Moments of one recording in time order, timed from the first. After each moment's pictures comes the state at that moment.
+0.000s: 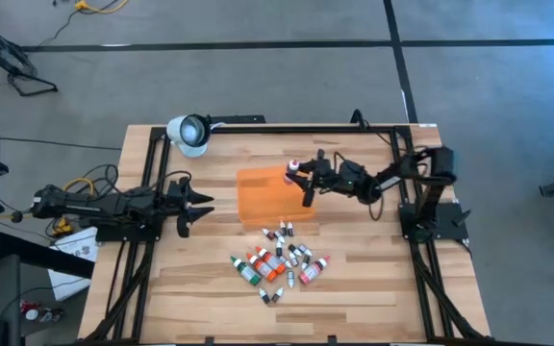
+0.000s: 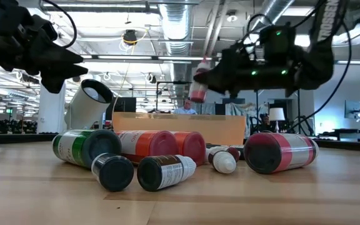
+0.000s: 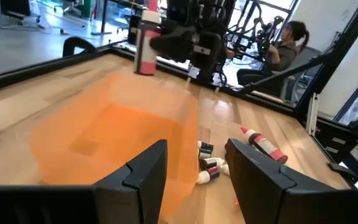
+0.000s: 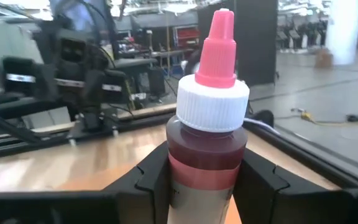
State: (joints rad) left arm -0.06 0.16 0.01 0.06 -0.19 -0.33; right arm -0.25 1.82 0.52 1.33 0.02 0.05
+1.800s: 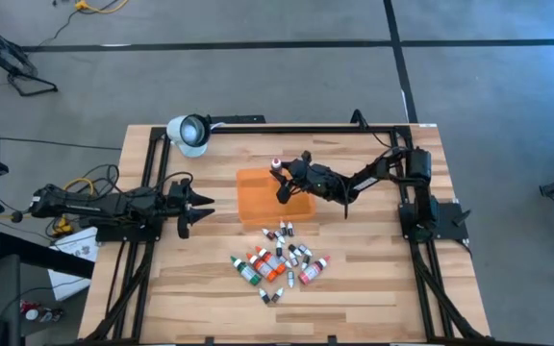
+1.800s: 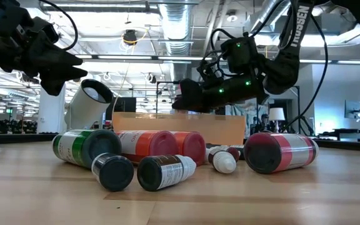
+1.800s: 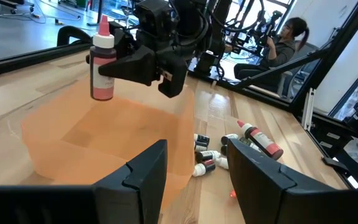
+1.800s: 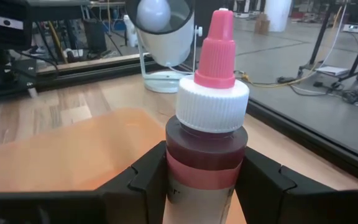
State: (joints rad) left arm -0.06 0.18 0.01 0.06 -0.16 -0.35; right arm -0.20 2.02 0.79 1.05 0.30 0.00
